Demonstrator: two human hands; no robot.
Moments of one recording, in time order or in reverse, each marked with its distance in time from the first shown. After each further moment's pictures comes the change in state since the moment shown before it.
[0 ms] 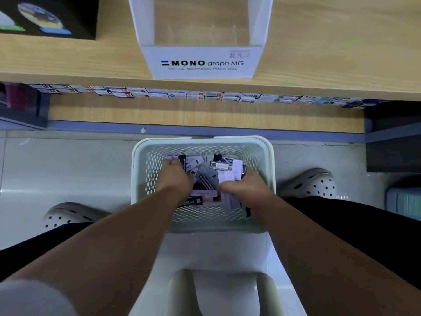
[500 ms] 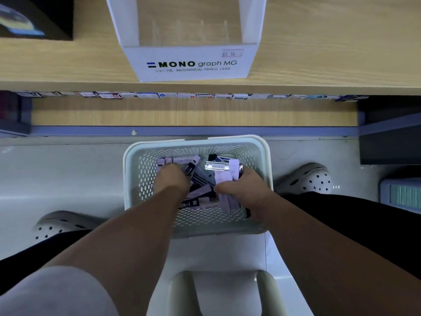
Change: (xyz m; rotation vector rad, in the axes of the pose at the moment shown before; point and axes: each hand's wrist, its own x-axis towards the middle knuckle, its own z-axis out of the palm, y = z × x) left_hand 0.024 0.003 0.014 0.162 0.026 -0.046; right_hand -0.003 -0.004 -0.003 0.029 -0.015 -0.012
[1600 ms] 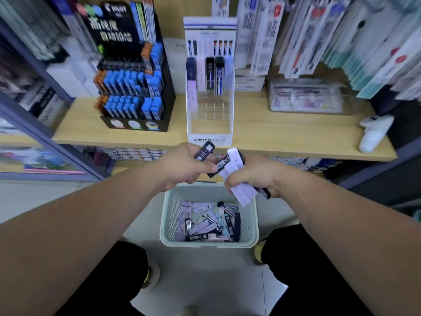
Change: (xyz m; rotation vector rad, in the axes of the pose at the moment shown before) left_hand -0.224 0.032 -0.237 -0.853 -0.168 0.570; right_hand -0.186 -0.169 -0.036 -0.385 -0.194 -0.390
